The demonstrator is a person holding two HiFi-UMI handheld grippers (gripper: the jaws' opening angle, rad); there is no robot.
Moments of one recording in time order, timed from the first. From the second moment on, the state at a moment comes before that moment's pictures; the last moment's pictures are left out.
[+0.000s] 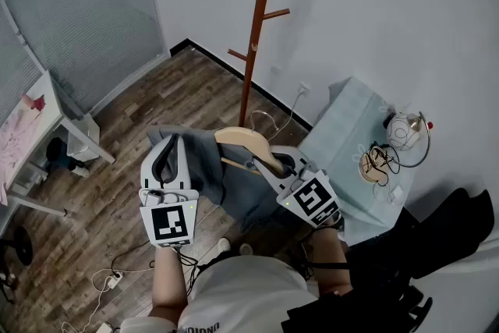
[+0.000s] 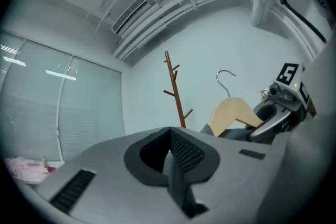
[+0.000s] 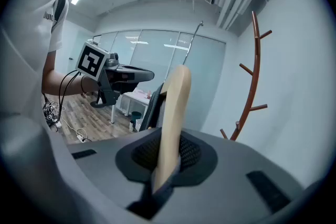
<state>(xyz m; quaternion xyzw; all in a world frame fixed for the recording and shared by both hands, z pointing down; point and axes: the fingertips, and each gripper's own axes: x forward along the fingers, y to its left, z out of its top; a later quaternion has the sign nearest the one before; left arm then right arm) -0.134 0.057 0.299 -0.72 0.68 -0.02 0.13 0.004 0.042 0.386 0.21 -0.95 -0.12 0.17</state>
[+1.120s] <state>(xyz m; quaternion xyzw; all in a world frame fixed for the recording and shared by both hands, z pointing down) -0.162 0.051 0.314 -0.74 0.66 -0.04 0.12 -0.012 -0.004 0.377 0.23 -0.95 -0.12 0.18</state>
